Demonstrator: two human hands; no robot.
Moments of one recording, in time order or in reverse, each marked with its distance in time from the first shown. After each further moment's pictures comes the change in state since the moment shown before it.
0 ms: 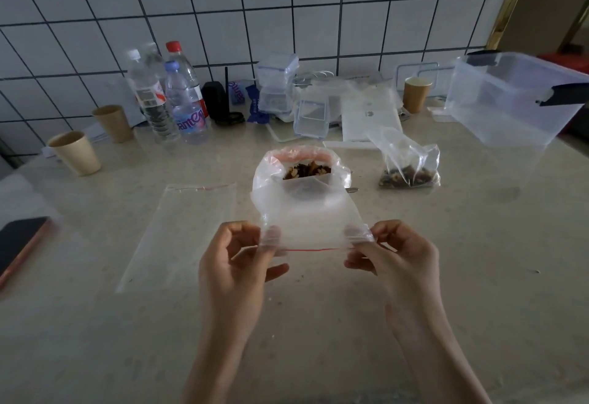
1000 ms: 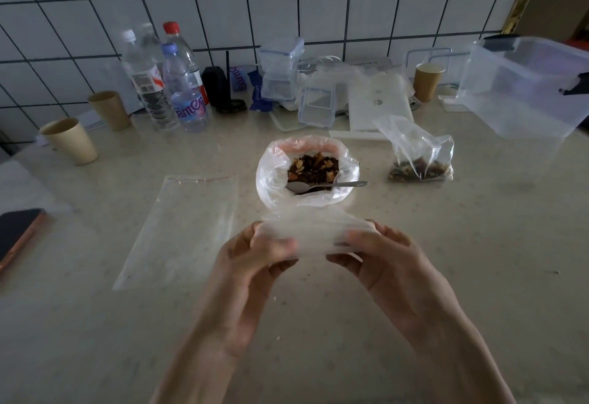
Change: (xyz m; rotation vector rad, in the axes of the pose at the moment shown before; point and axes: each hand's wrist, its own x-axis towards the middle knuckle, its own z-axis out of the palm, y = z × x) left_hand 0.010 0.007 -0.006 -0.409 -0.368 -0.360; right_hand 0.004 -0.006 0.009 0.415 -0.492 0.303
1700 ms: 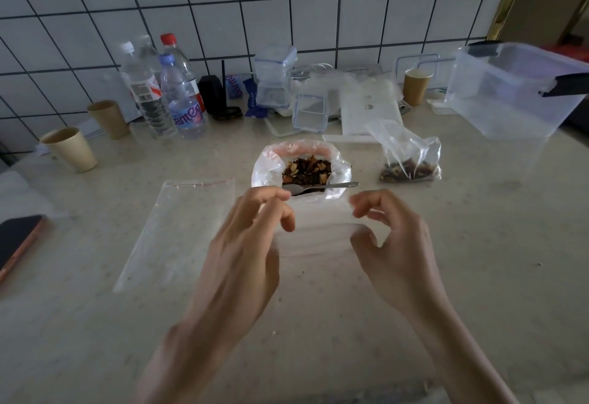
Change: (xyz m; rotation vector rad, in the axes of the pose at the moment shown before) left_hand -0.002 0.020 0.005 1.457 -0.021 0.829; right_hand -0.007 -0.011 0.004 -1.080 0.324 -0.559
